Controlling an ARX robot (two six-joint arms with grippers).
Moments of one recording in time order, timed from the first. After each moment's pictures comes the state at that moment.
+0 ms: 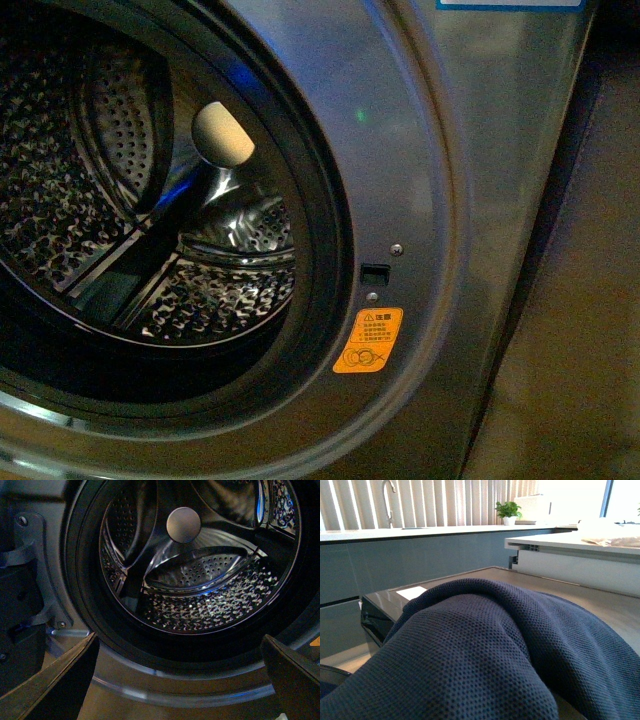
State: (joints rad) left arm 0.00 0.00 0.02 0.00 0.00 0.00; right arm 0.48 1.56 2.24 -0.50 -0.27 0.02
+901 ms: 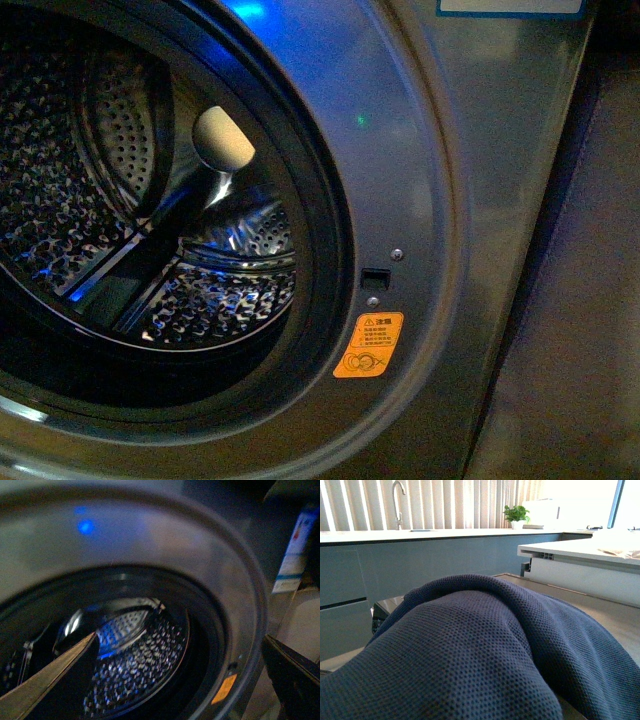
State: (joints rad) left arm 0.25 0.62 0.41 0.46 0.71 -0.17; right arm 0.54 1.62 2.35 -0.54 -0.24 0.00
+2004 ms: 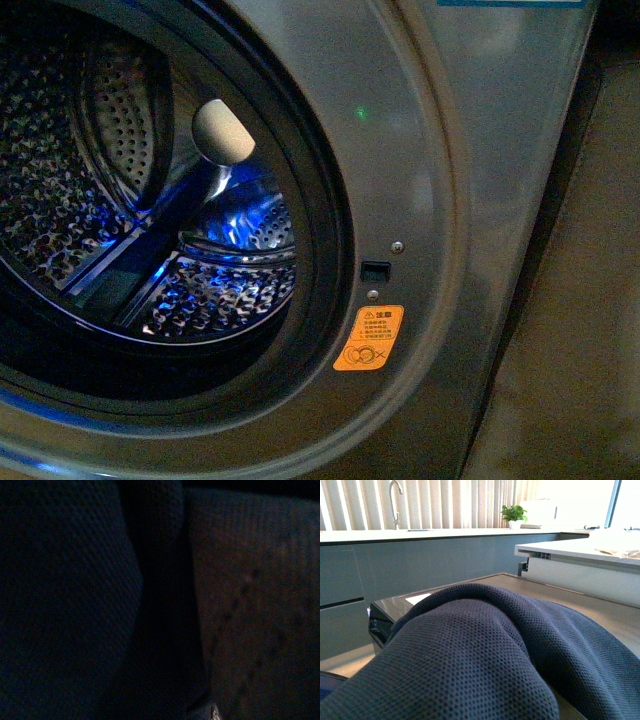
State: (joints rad) left arm -0.68 1.22 1.21 0.36 0.22 -0.11; right arm 0.54 1.62 2.35 -0.54 -0.24 0.00
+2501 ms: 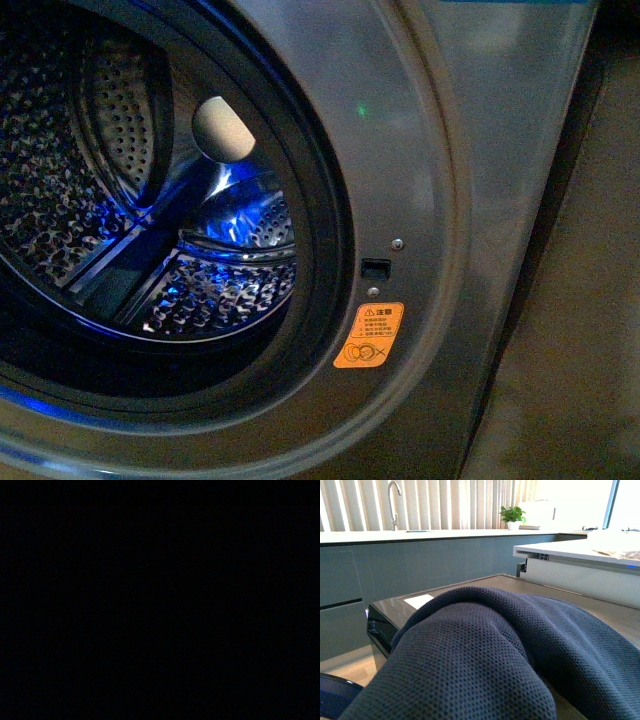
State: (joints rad) left arm -0.78 1.41 1.40 0.38 -0.28 -0.11; right arm 0.54 1.62 2.36 -0.54 -0.23 0.00
